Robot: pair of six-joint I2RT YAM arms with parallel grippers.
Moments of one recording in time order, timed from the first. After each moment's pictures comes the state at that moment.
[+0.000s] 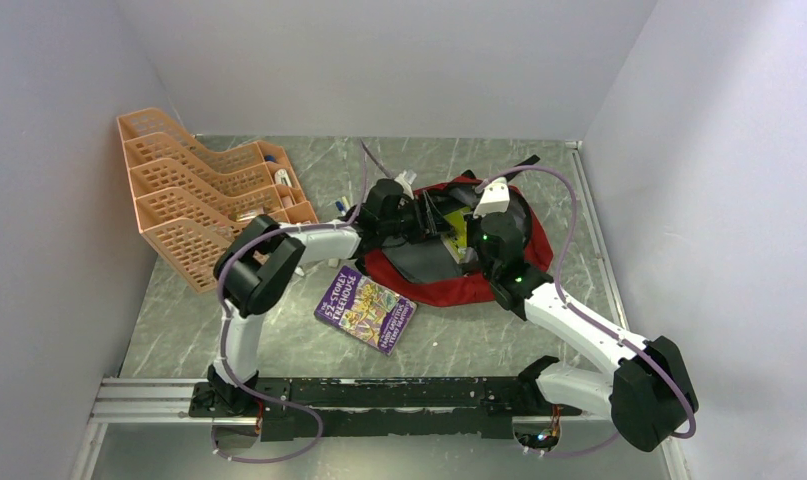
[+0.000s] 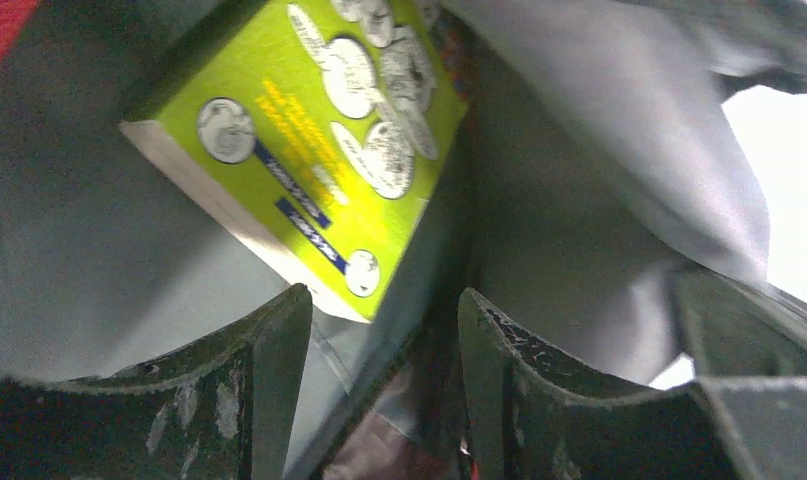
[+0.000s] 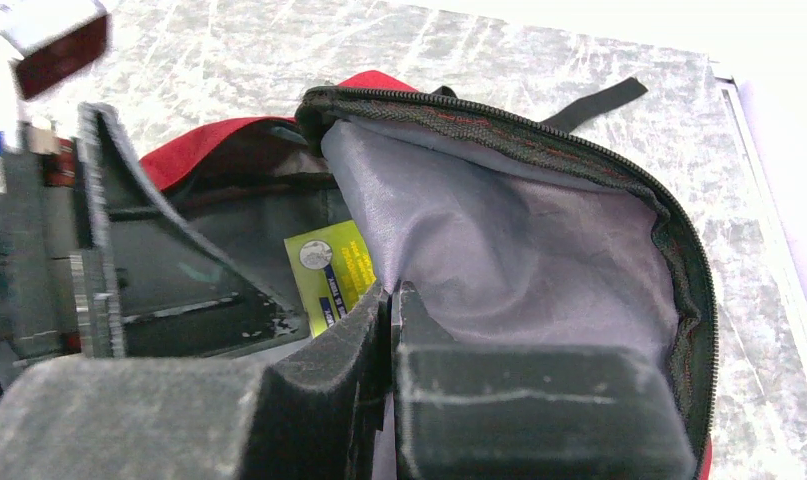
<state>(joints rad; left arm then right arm) -0.74 2.02 1.25 0.38 0.33 -0.99 0.56 1.11 0.62 0.25 0.48 0.00</state>
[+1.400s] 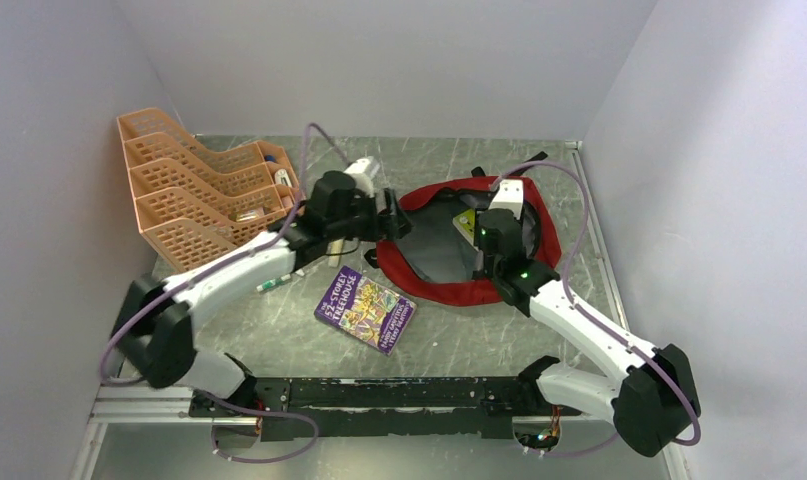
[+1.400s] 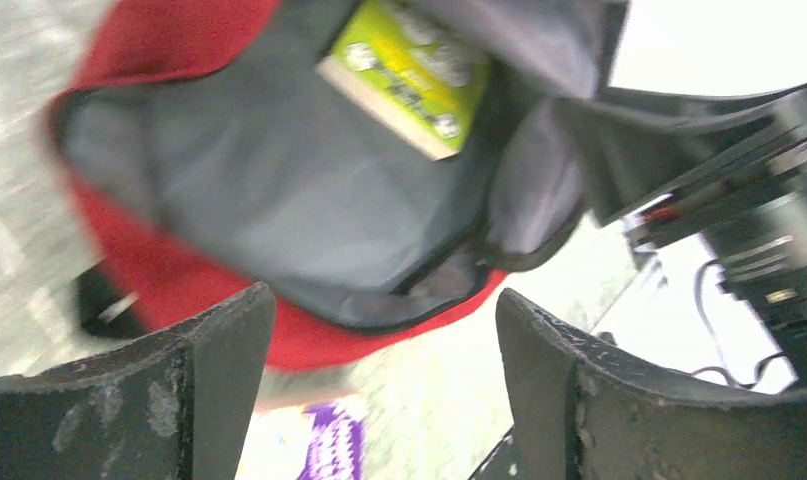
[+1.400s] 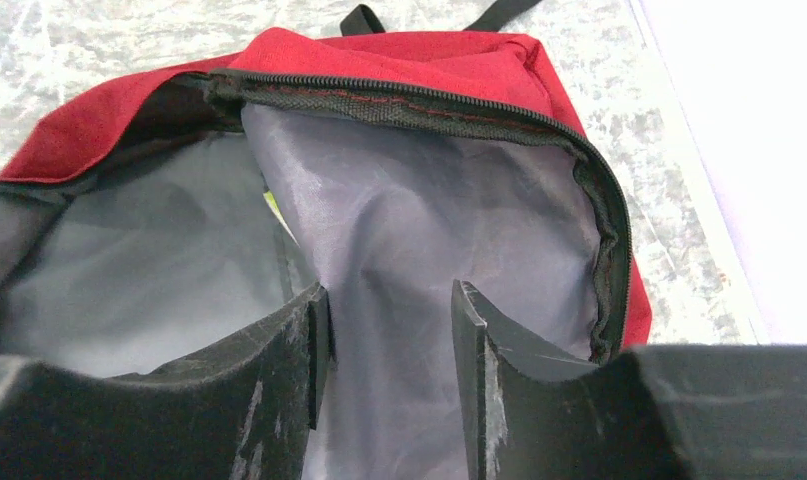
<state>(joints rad) -0.72 1.54 1.12 -0.01 0.21 -0.63 0.55 1.08 0.66 0.03 0.68 0.10</state>
